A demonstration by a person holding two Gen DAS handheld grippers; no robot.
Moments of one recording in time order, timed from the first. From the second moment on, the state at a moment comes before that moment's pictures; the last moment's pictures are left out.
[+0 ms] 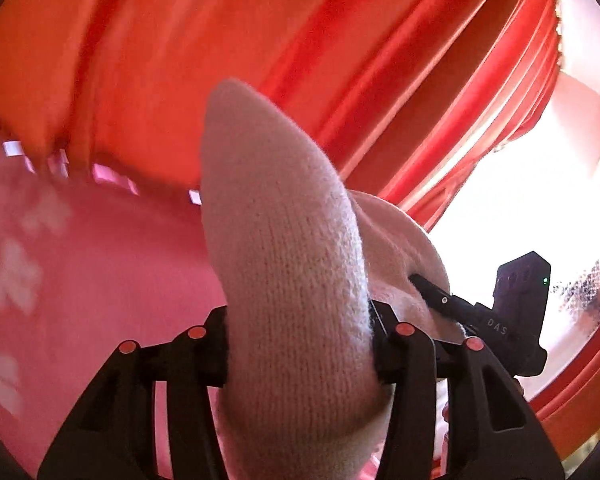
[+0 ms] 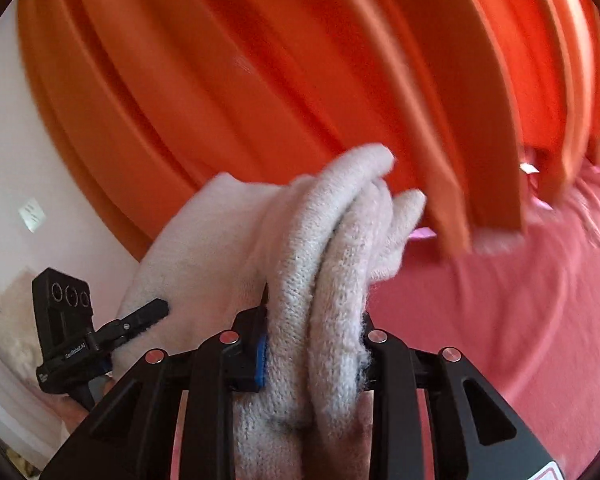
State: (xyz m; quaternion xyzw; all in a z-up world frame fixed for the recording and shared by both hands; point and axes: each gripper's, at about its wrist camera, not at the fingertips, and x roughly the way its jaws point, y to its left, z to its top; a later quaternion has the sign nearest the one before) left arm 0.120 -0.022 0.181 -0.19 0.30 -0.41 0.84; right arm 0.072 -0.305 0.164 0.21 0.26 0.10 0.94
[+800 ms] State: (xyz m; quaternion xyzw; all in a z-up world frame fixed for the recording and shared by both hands) left arm 0.186 -0.002 -0.008 -0.04 0.44 -0.16 0.88; right arm 0.204 -0.220 -0.049 0.13 0.46 -0.03 0.88
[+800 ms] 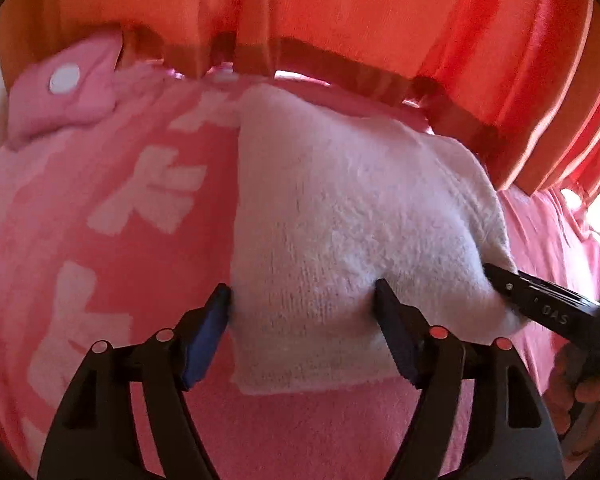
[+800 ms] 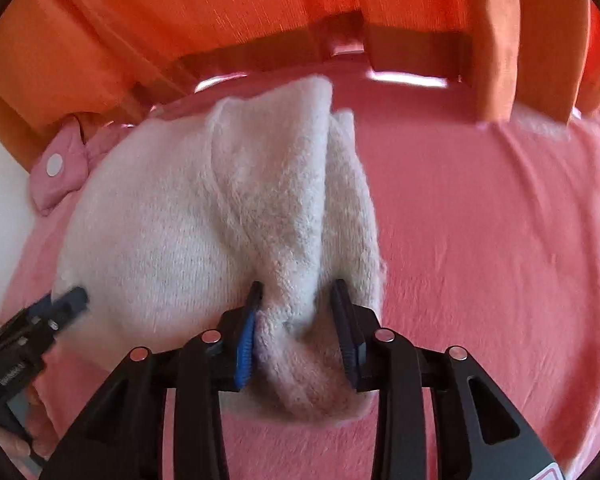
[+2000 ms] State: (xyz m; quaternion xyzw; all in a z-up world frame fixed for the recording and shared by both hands) left arm 0.079 -0.008 -0.031 0.02 0.42 -0.08 0.91; right arm 0.074 -0.144 -0.067 0.05 0.43 -0.09 0.90
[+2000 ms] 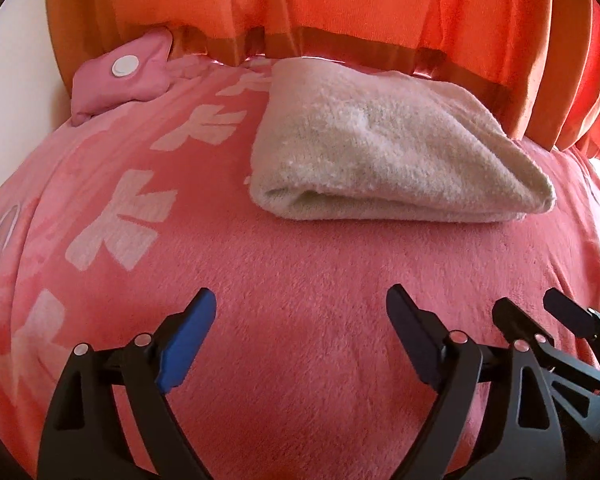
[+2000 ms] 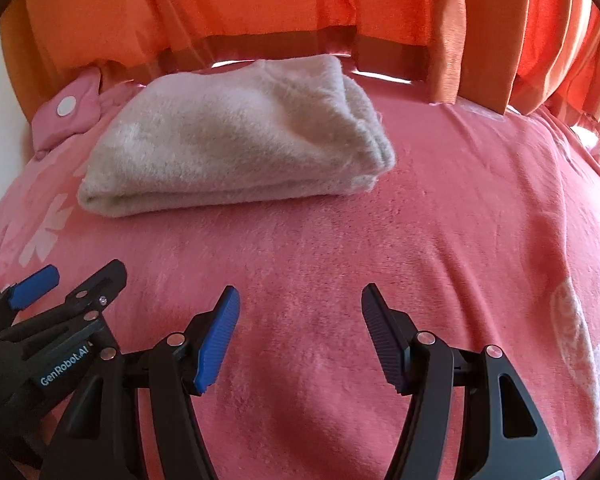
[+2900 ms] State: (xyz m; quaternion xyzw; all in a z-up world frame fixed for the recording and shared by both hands) left arm 0.080 -0.012 -0.035 0.04 0.41 -0.06 0.91; right arm 0.075 -0.144 -0.072 0.05 0.43 -0.10 0.90
